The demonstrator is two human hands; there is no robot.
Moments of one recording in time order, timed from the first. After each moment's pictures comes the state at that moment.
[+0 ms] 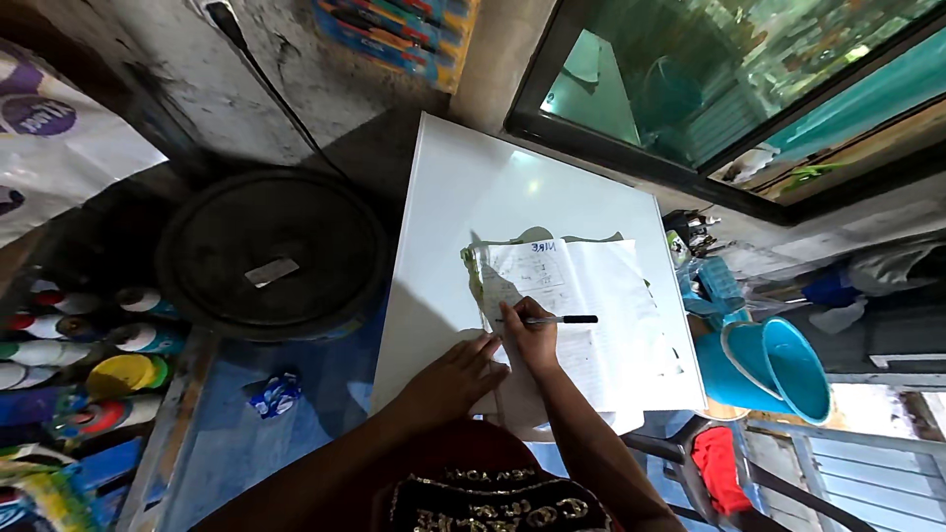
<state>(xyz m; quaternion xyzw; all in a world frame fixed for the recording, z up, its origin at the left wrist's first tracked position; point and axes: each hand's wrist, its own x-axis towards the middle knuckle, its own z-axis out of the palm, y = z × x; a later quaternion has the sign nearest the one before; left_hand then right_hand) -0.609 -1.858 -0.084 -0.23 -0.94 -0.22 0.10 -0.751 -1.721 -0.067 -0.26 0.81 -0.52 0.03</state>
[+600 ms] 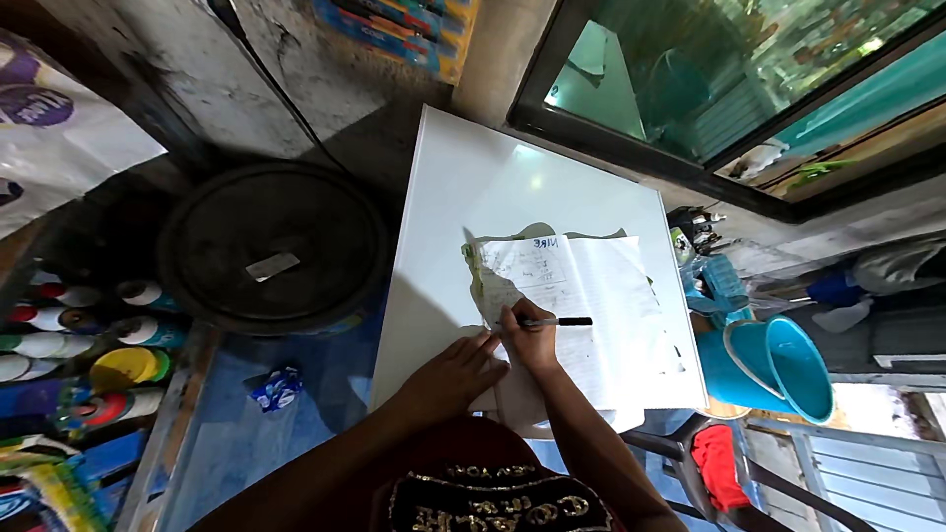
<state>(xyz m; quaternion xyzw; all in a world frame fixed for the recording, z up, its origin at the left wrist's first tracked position) -0.609 -1.857 -0.085 -0.23 -0.95 -0.19 0.10 -0.750 -1.719 -0.073 -0.29 0.83 -0.47 -0.01</state>
